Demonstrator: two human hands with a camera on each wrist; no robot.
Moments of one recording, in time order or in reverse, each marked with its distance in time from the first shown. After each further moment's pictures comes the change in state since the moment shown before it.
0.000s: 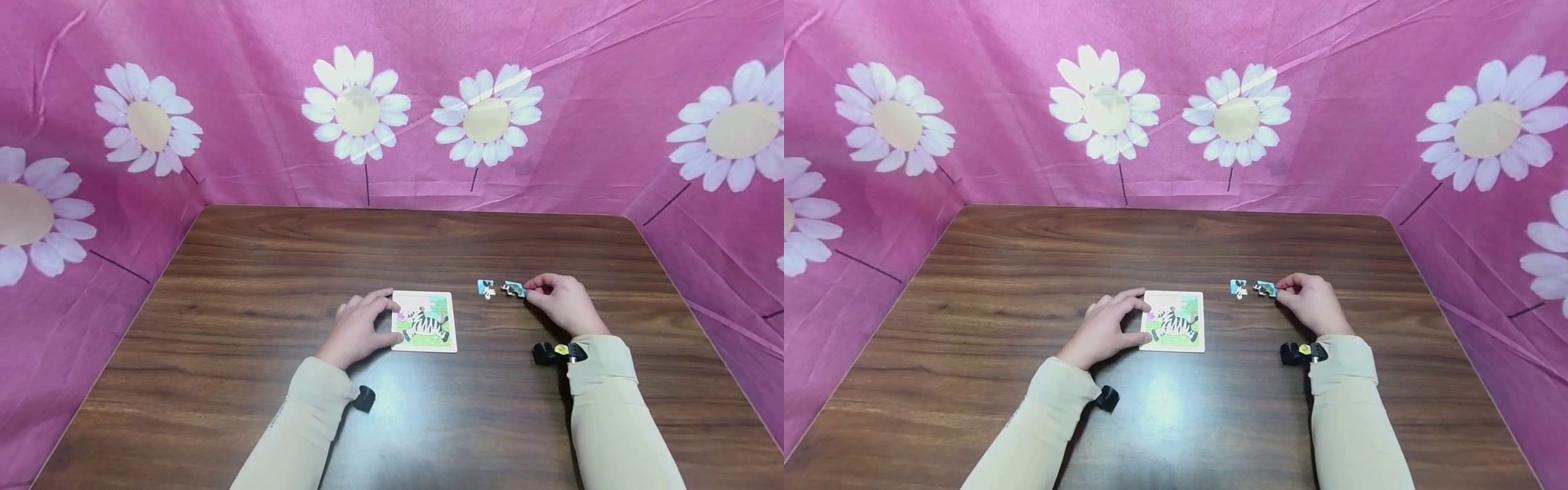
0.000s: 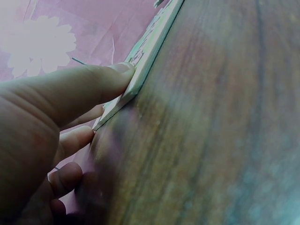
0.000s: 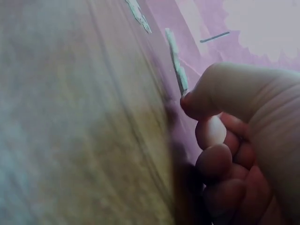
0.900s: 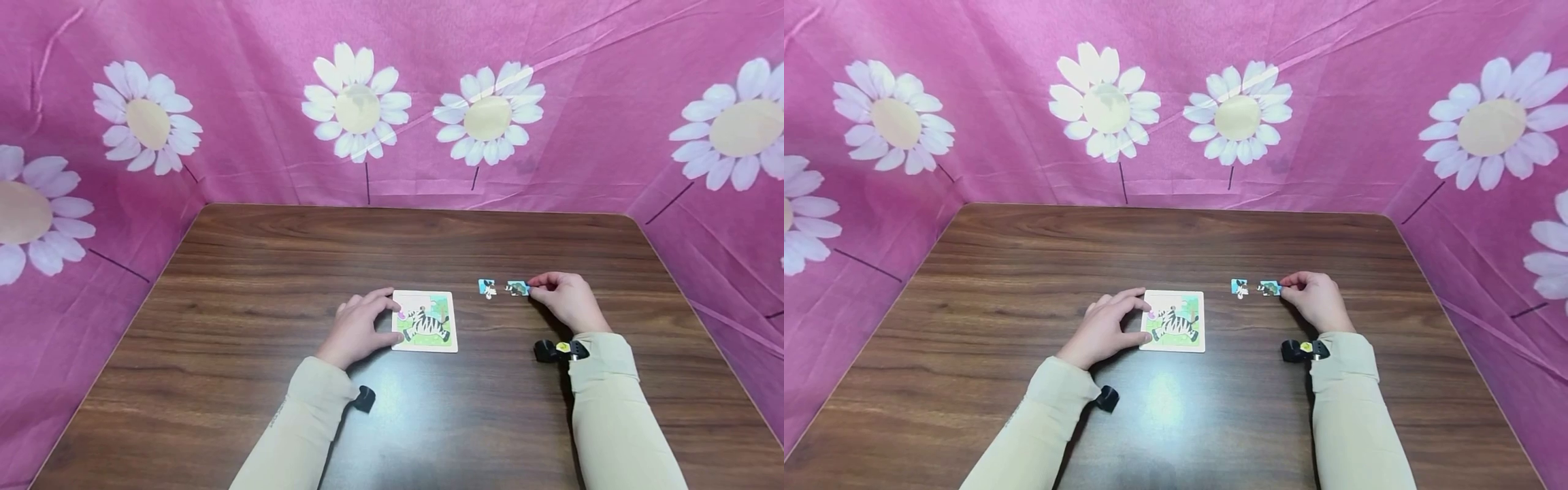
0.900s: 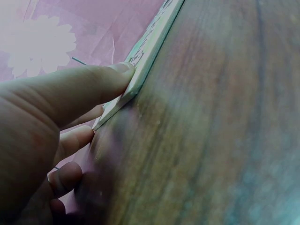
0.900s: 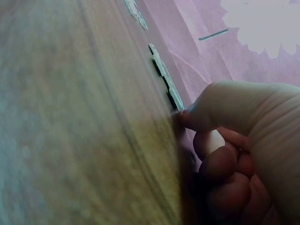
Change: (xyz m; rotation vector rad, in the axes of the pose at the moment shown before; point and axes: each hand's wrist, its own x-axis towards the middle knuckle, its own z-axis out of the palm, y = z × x) left_hand 0.000 0.000 0.001 0.003 -0.001 -0.004; right_hand 0.004 0.006 0.000 -0.002 0.019 0.030
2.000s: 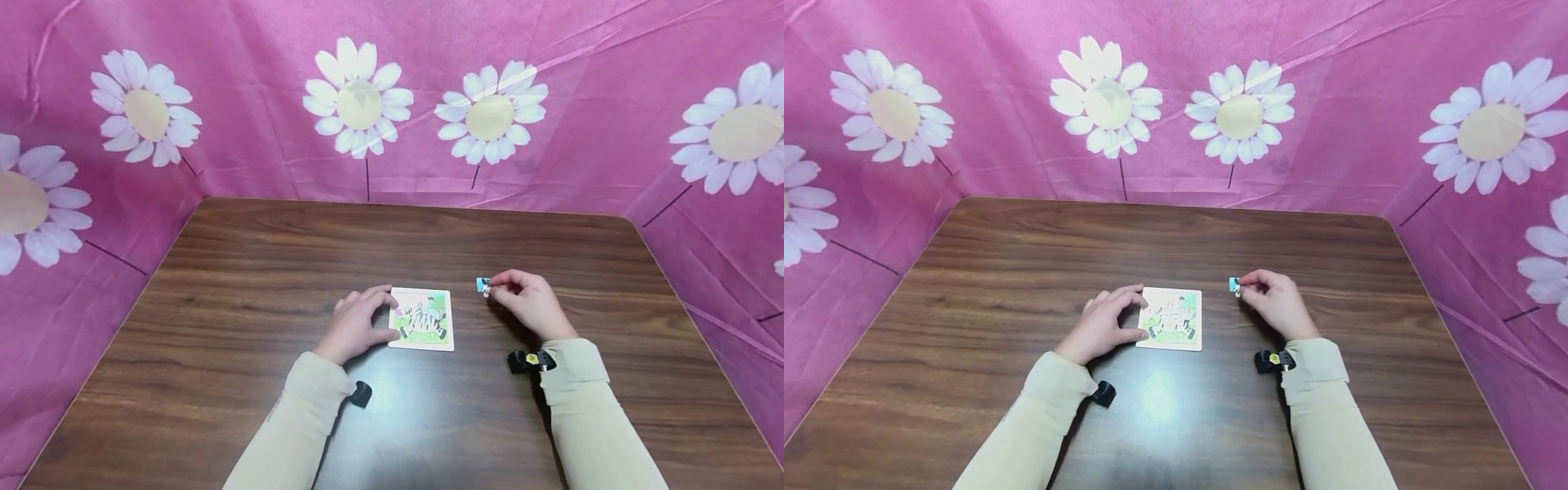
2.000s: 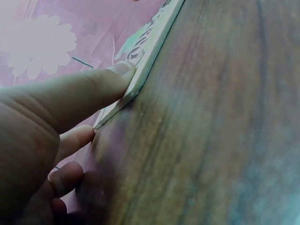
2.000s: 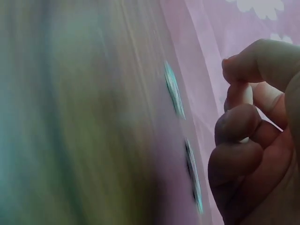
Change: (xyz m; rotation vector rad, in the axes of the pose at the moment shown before) left_hand -0.001 -0.001 -0.003 -0.035 0.000 -0.001; right_hand -0.007 -0.058 0.030 0.249 -0.035 -0.068
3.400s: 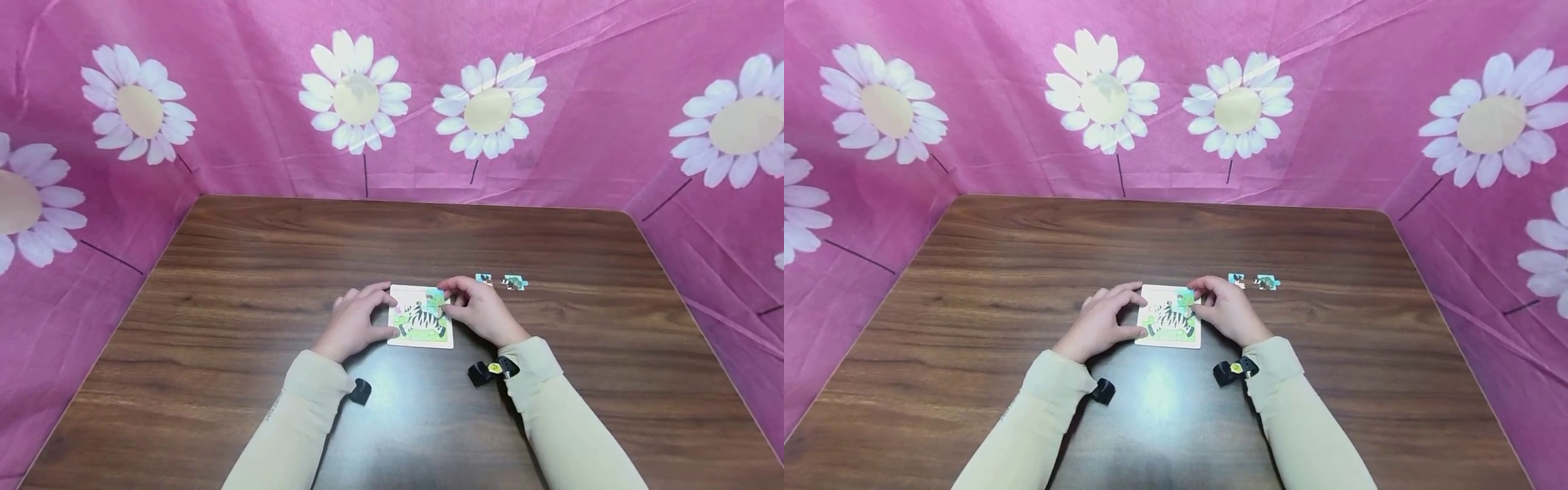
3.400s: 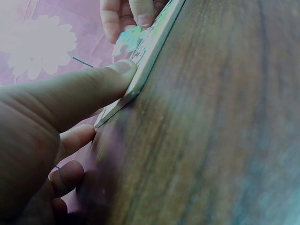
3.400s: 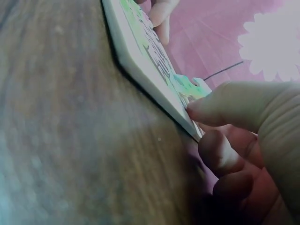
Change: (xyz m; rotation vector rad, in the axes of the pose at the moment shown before) left_hand 0.001 0.000 -0.001 -0.008 -0.008 0.000; right_hand 0.000 -0.033 0.061 0.077 -0.180 -0.136
